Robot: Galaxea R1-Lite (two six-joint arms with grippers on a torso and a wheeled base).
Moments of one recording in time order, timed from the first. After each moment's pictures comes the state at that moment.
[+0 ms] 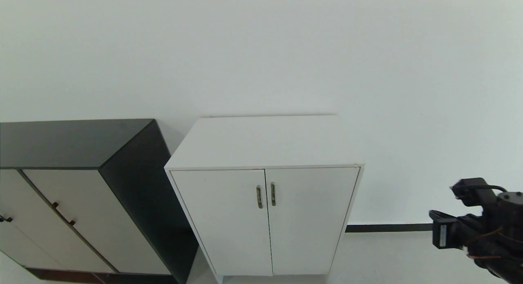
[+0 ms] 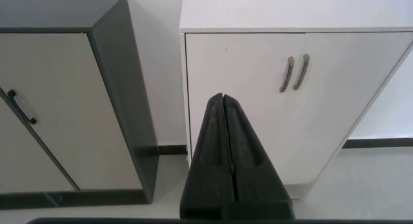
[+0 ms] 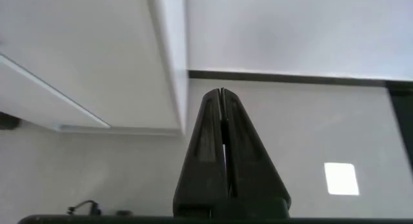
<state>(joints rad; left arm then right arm) 0.00 0.00 0.00 0.00 0.00 -0.01 0.24 1.62 -0.15 -1.08 -0.24 0.01</state>
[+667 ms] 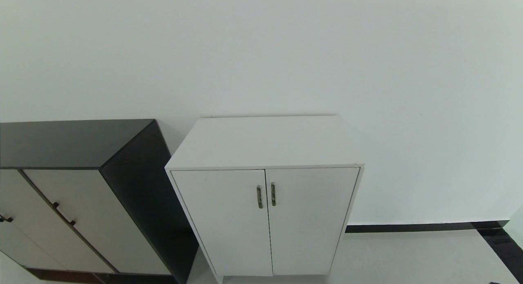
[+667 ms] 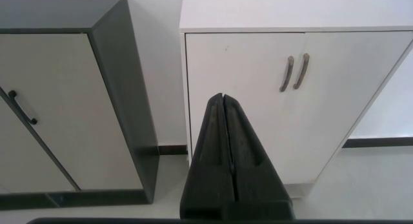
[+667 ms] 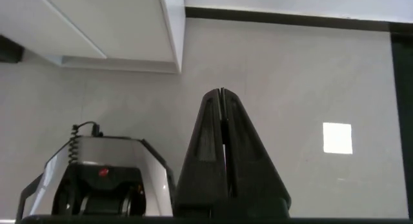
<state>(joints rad) 0.00 0.00 0.00 0.00 0.00 -0.01 0.11 0.94 0.00 -0.37 -0.07 -0.03</state>
